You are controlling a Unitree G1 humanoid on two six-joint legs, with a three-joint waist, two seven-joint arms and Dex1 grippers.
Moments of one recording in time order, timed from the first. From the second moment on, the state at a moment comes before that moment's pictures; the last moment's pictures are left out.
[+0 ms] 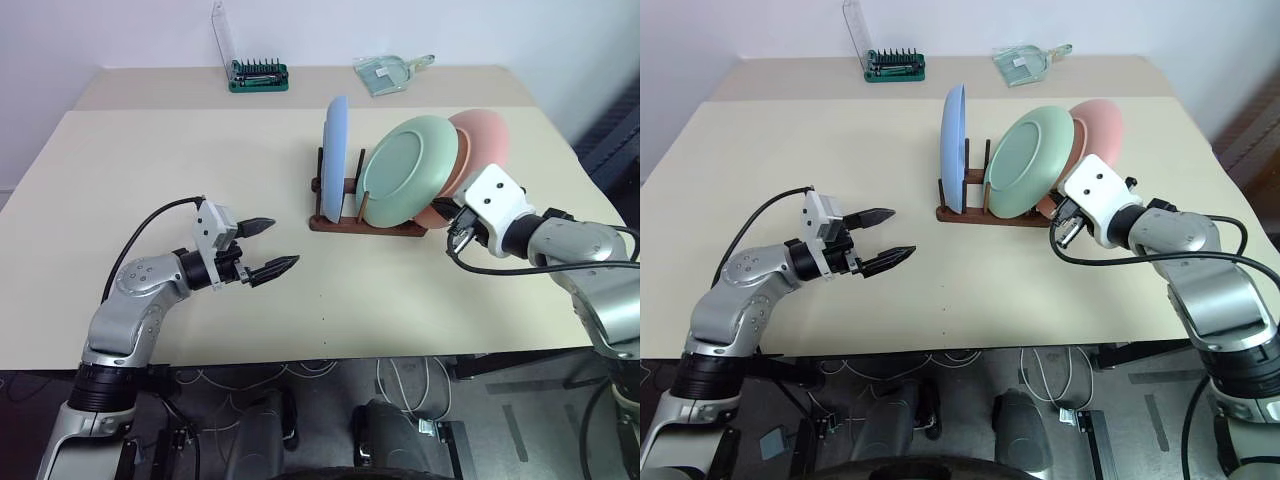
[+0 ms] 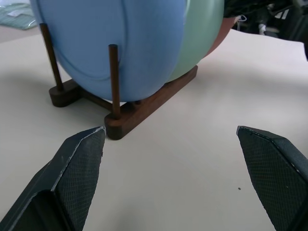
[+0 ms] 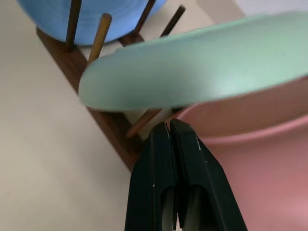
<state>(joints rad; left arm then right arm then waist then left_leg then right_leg) -0.30 0.55 0.02 -0.16 -0.46 0.36 -0.91 -0.41 -0.88 0.04 -0.39 0.23 0.63 0.57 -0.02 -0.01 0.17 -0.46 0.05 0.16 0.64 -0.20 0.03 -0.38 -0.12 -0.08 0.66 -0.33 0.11</state>
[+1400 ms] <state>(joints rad) -0.32 0.54 0.00 -0.14 -0.46 0.37 -0.92 -0.35 -0.99 -0.21 -0.27 0.04 0.53 0.60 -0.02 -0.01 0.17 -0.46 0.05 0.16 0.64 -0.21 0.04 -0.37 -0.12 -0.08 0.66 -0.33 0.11</state>
